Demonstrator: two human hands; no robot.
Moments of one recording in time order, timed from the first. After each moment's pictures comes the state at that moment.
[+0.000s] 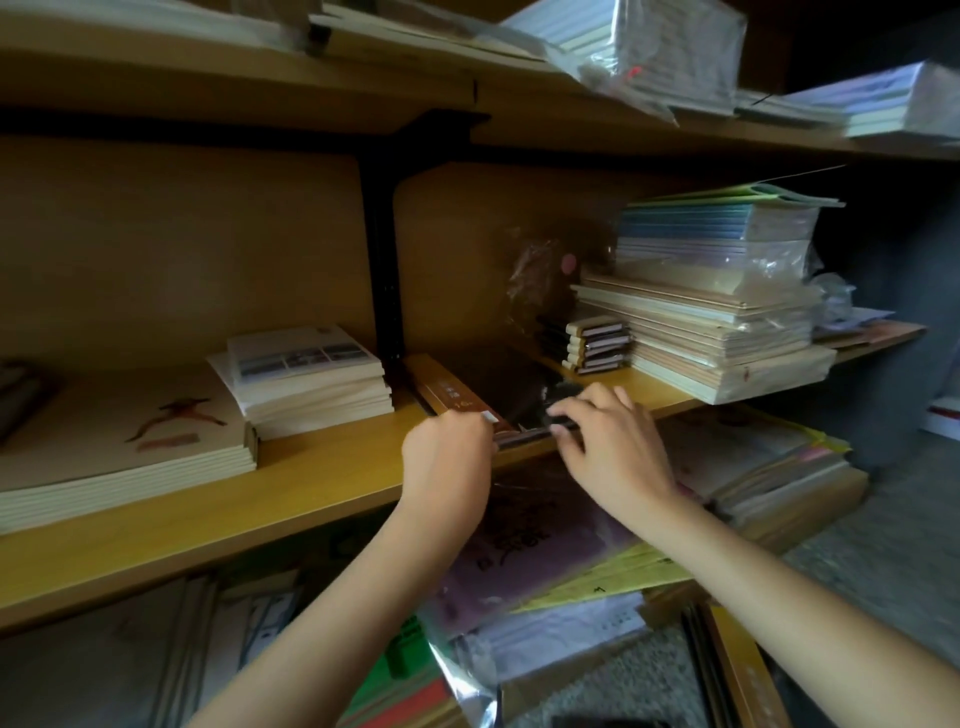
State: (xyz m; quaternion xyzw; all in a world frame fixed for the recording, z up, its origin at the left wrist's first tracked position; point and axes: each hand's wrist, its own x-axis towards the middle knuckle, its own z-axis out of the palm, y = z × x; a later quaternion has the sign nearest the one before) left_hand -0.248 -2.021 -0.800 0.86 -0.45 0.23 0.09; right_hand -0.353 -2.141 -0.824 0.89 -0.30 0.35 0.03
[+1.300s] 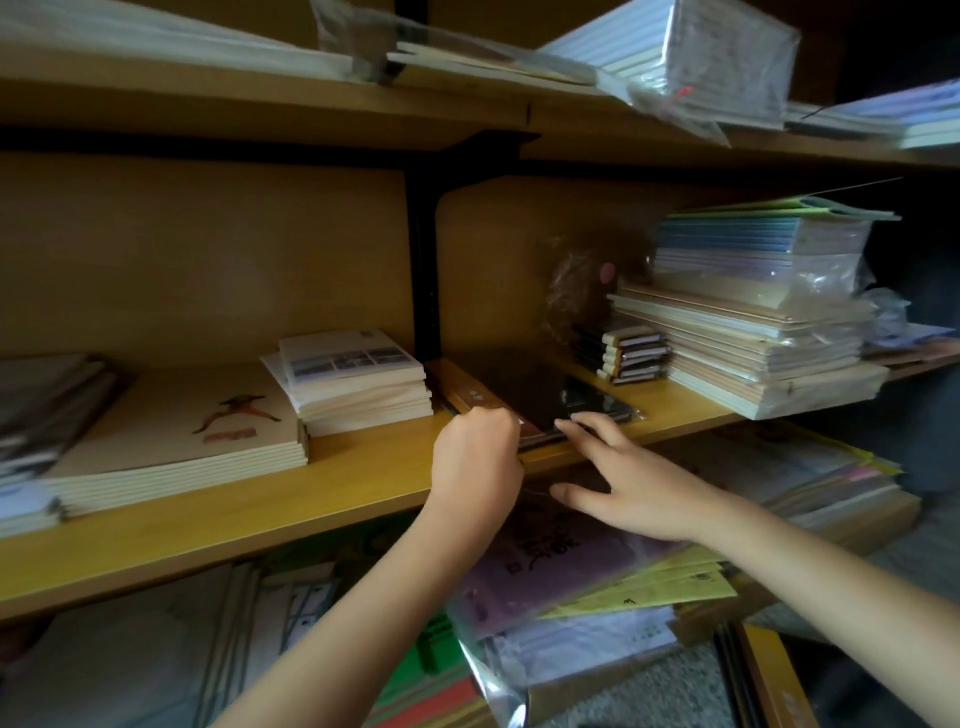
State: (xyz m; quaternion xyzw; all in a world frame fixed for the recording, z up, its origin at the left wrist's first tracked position) left_hand -0.245 -2.010 -0.794 0.85 -0.45 0.21 0.18; right_hand -0.359 -2.136 -0.814 0.97 -0.19 0.10 -0.10
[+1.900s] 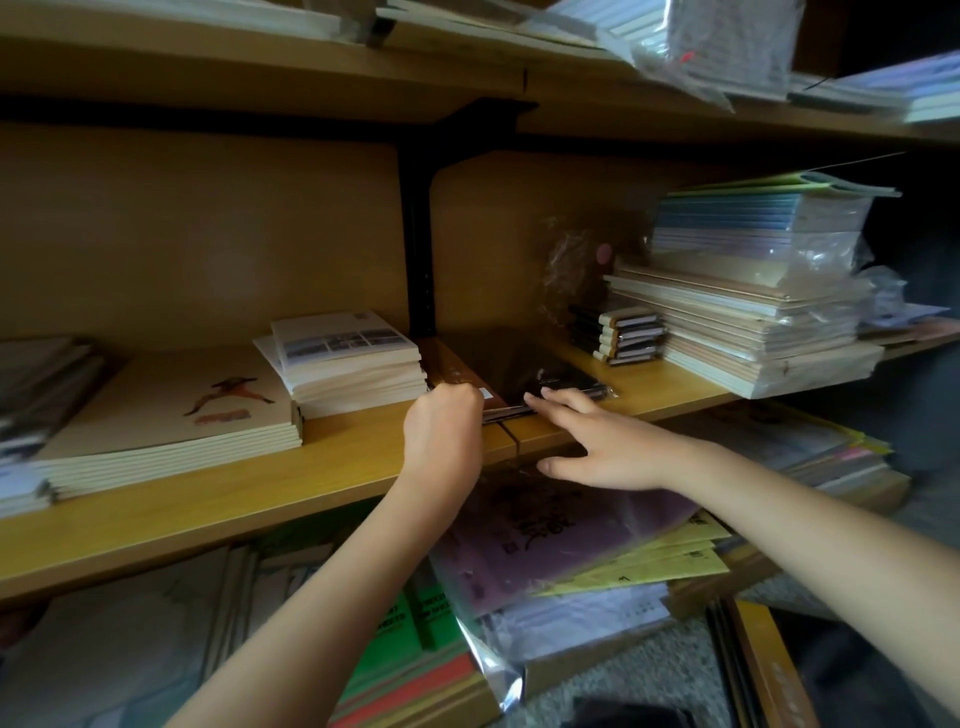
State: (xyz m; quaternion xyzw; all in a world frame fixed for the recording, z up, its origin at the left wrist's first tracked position) left_hand -0.225 -2.006 -0.795 0.88 -0.40 0.19 0.15; right_hand -0.339 -2.144 -0.802 0.98 -0.17 0.03 -0.10
